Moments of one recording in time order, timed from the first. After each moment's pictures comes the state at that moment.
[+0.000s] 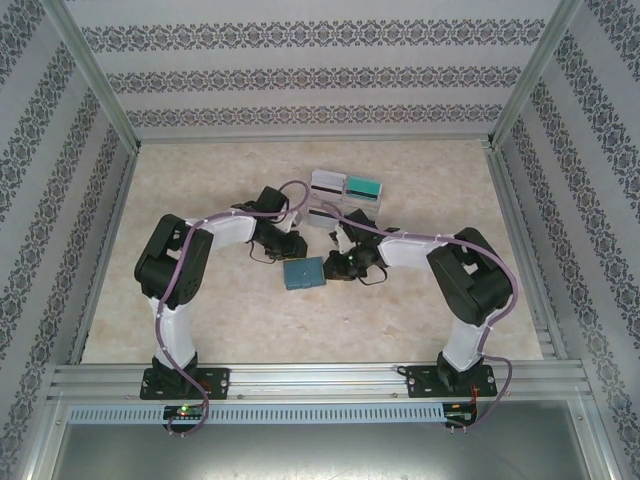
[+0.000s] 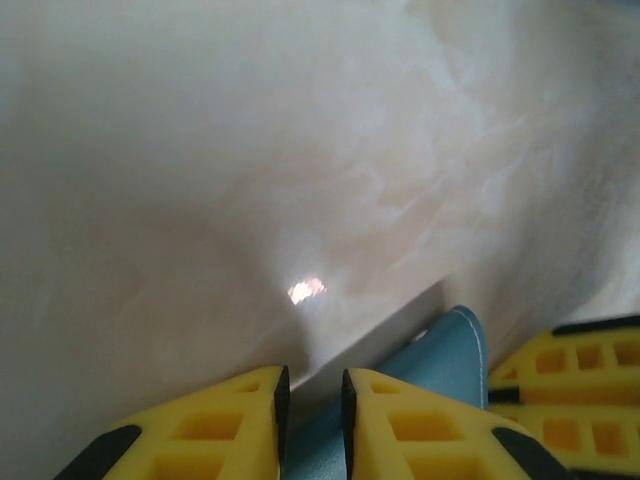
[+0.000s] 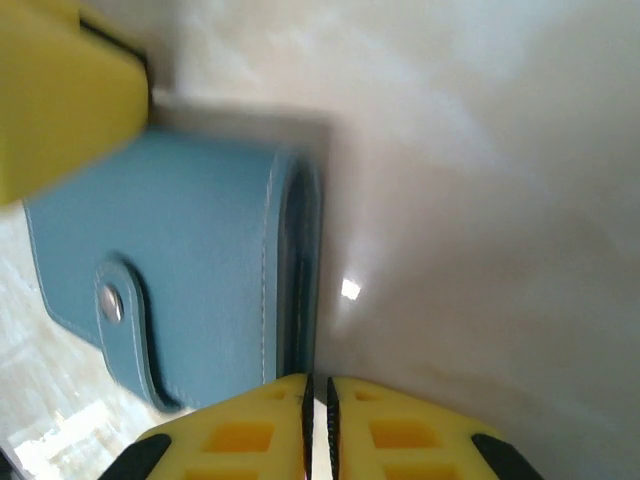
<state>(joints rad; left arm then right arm) -0.41 1.94 1.18 -0.45 0.51 -0.39 0.58 1.82 0.96 -0.27 -0.48 0.53</state>
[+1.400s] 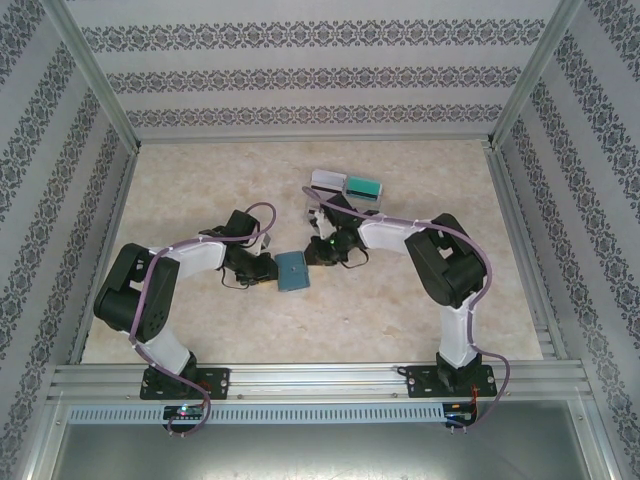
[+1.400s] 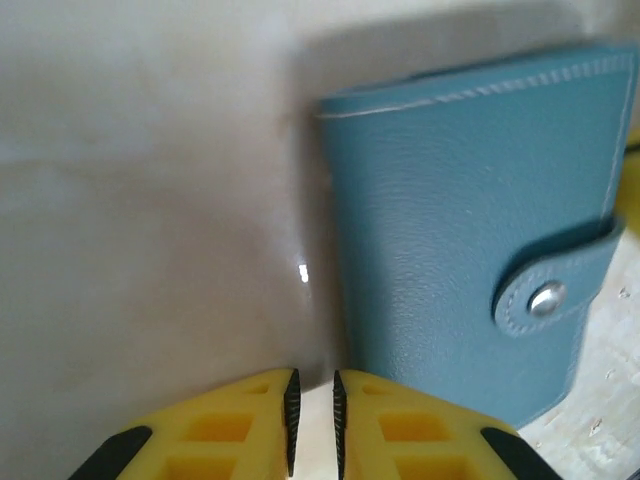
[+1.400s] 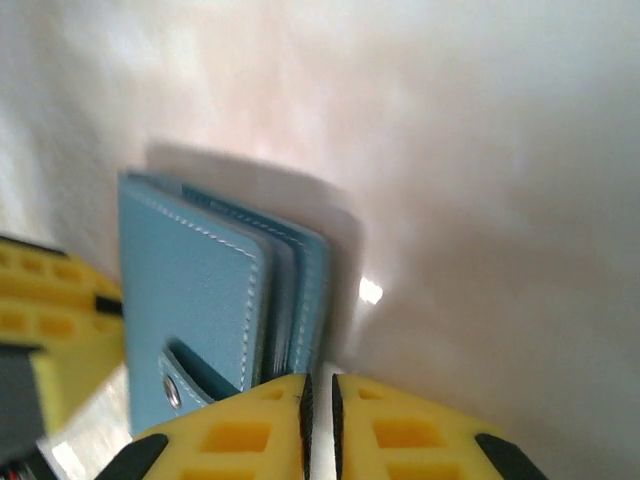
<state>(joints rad) -0.34 1.66 0.83 -0.43 0.45 -0.49 0.60 2.00 1.23 -0.35 -0.54 0.50</state>
